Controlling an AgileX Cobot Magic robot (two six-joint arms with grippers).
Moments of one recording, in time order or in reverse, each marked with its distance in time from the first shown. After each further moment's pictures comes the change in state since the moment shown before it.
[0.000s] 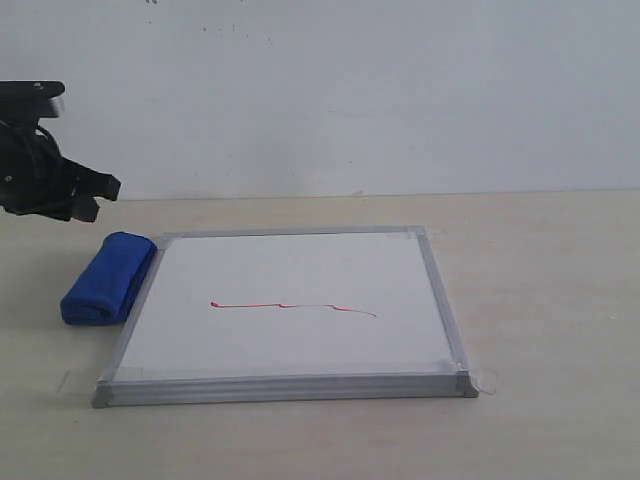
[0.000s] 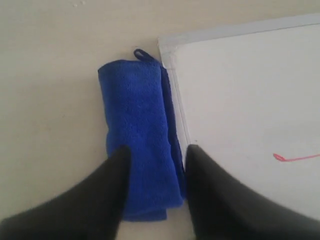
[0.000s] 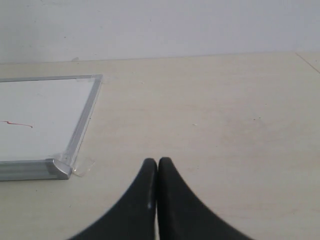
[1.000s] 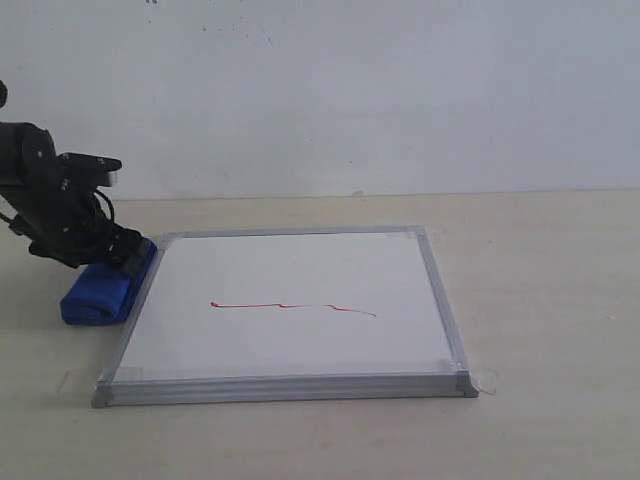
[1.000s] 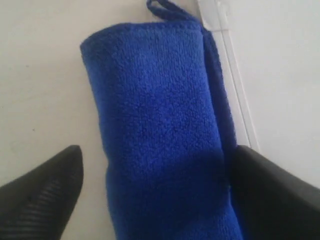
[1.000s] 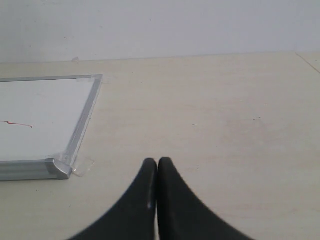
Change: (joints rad) left arm 0.000 0.380 -0.245 0.139 0.058 -0.023; right arm 0.000 0.000 0.000 0.000 0.000 0.000
